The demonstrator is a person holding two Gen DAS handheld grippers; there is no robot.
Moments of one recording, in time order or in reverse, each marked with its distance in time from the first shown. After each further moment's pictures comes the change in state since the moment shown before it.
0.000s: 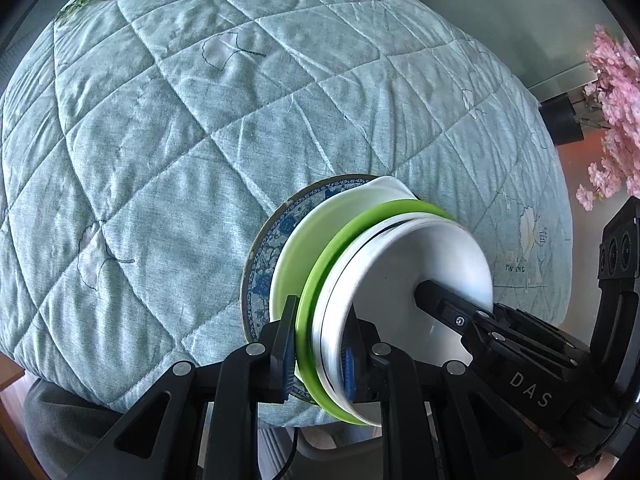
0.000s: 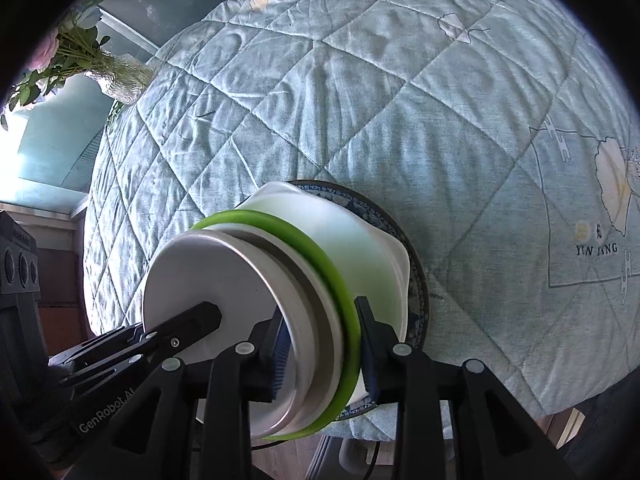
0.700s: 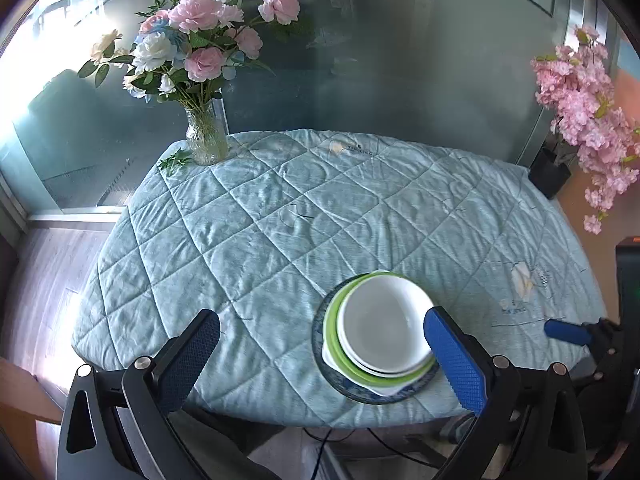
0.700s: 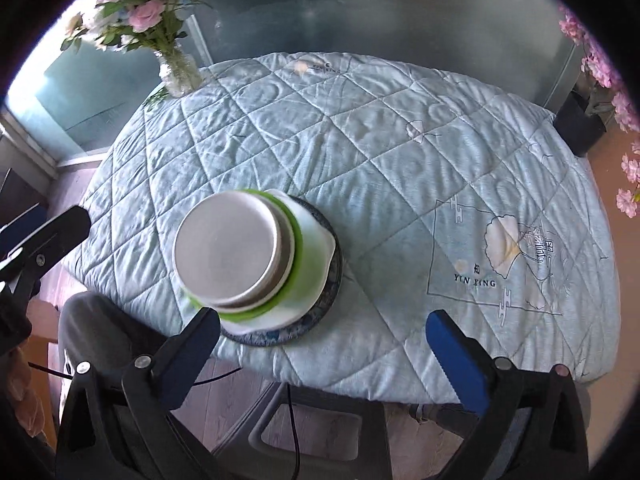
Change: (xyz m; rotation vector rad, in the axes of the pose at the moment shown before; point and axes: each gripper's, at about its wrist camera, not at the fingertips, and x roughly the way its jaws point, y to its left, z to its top) left arm -0.159 -0.056 -0.112 0.106 -0.572 0.260; right arm -0.108 0.003 -0.069 -0.302 -0.236 -0.175
